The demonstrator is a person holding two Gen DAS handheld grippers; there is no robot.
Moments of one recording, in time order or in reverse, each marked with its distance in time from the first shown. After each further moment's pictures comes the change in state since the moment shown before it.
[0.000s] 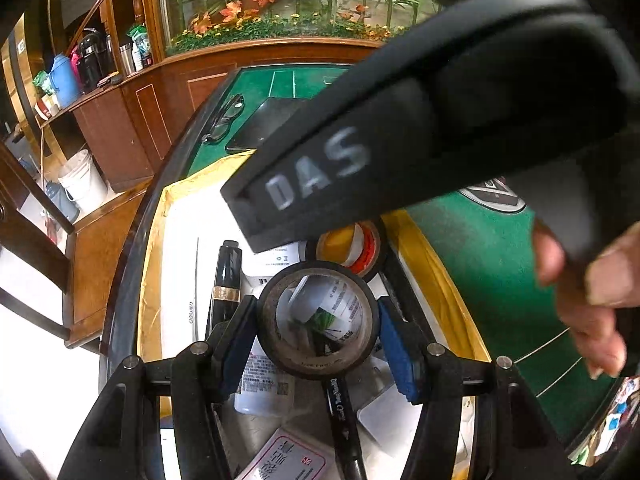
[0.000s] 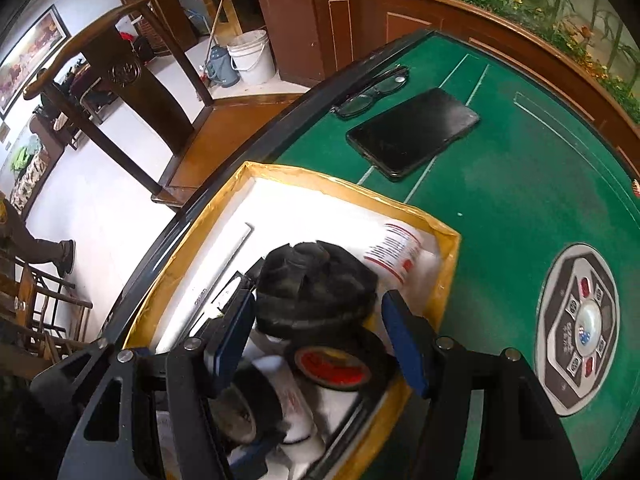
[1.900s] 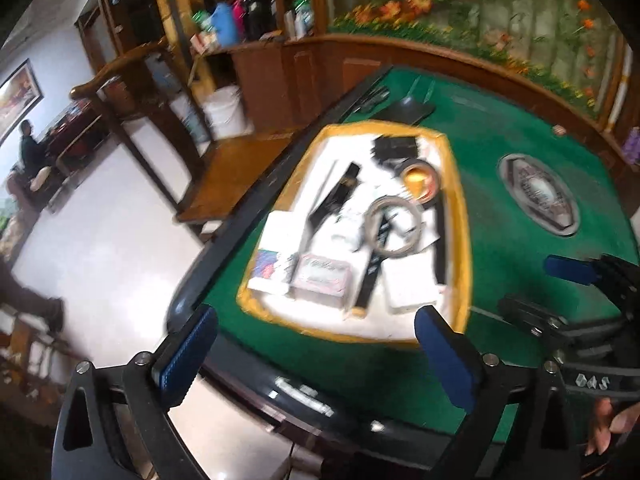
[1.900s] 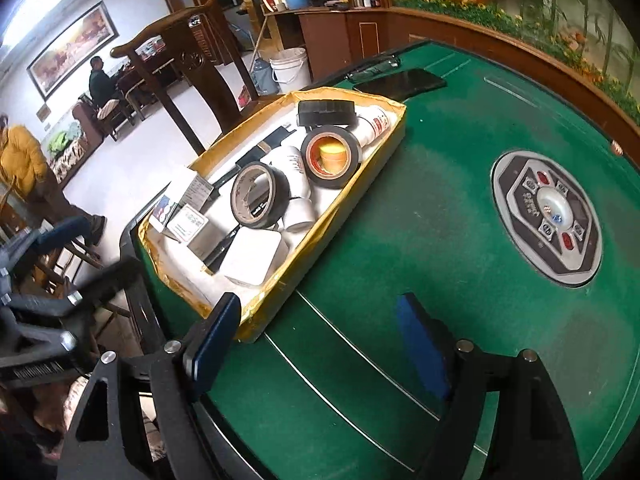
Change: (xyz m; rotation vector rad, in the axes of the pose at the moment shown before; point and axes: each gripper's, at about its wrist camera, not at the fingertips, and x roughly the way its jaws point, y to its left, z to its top) left arm -0.121 -0.047 -0.079 -0.396 0.062 0.455; right arm -0.091 -0.029 -0.178 -0.123 -0.102 0.095
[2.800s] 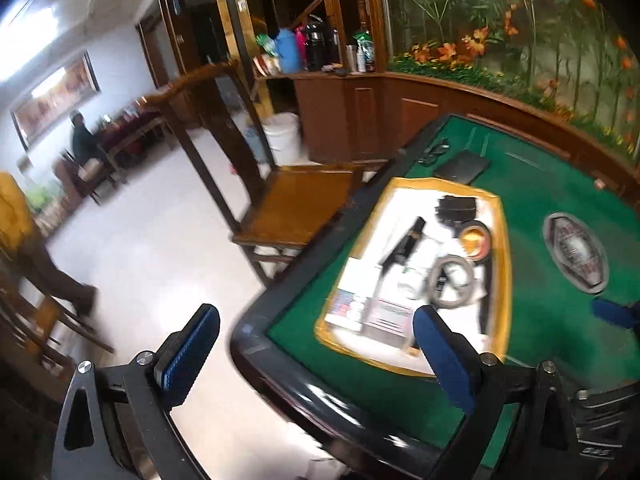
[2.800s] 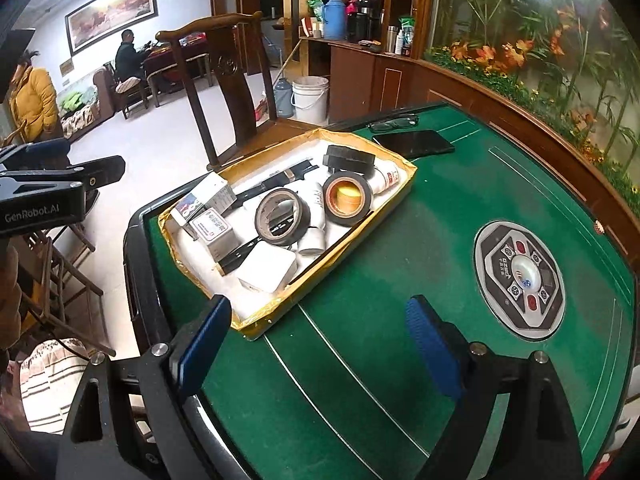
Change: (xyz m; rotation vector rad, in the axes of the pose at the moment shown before) left arm -0.033 0.038 0.009 -0.131 -0.134 0.113; right arm -0.034 0.028 -0.002 -0.196 -0.112 -0.068
